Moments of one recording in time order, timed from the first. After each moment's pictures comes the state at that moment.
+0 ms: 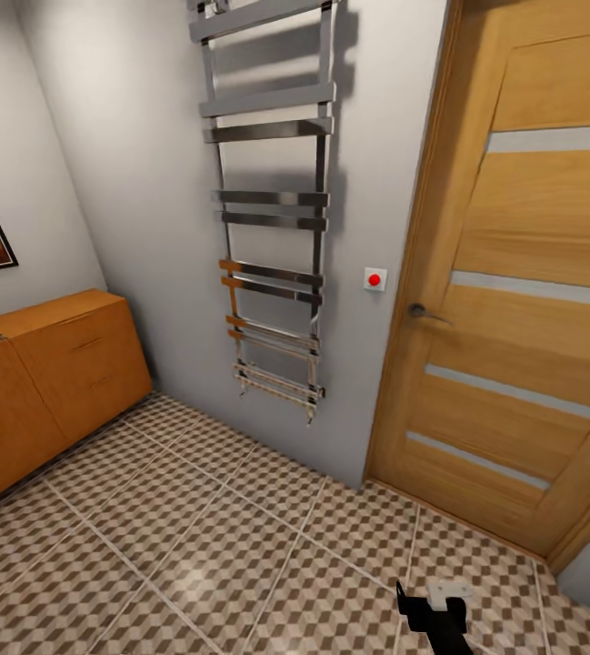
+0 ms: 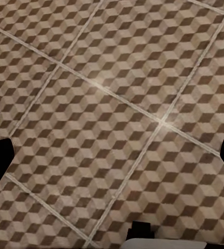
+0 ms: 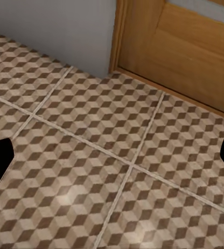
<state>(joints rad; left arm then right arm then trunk) -0.39 -0.02 -0.05 0.07 -0.02 -0.44 0.22 -0.49 -0.03 0.14 -0.02 -0.11 -0.55 -0.10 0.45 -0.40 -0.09</state>
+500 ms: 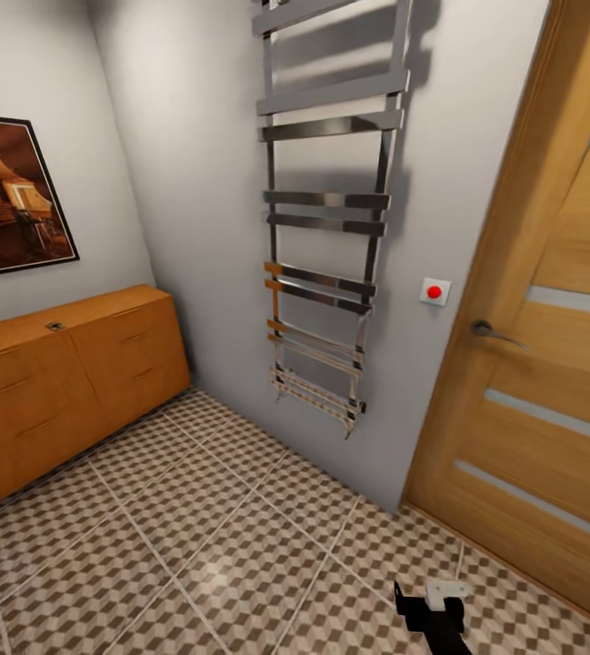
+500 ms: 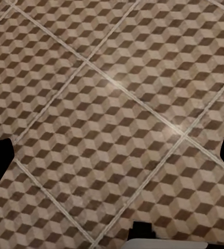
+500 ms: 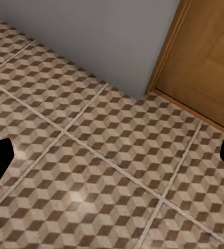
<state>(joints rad) -0.39 -0.02 -0.05 0.07 -0.02 -0.44 0.22 -0.49 -0.02 0.14 -0.02 -0.11 -0.55 -0.10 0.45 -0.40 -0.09</state>
